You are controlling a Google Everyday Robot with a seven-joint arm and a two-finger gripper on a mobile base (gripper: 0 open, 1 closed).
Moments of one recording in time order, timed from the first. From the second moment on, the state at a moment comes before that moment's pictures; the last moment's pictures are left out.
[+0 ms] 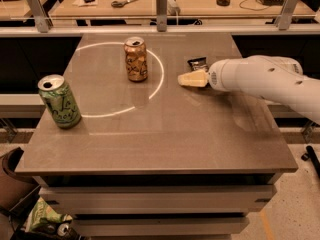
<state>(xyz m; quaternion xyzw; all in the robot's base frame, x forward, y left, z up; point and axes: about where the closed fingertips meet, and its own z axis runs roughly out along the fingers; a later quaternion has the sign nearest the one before) 0.696 -0.157 0.809 -0.15 0.87 0.09 0.47</state>
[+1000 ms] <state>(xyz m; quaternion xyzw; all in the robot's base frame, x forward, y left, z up) 0.696 -0.157 0.827 -0.15 0.87 0.09 0.47</state>
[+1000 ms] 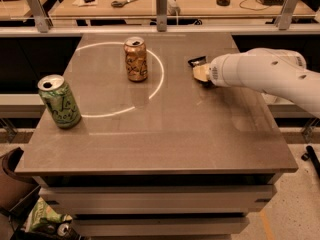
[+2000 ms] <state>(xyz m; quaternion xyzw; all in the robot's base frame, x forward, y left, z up) 0.714 -0.174 0.841 -0.16 0.85 0.16 0.47</state>
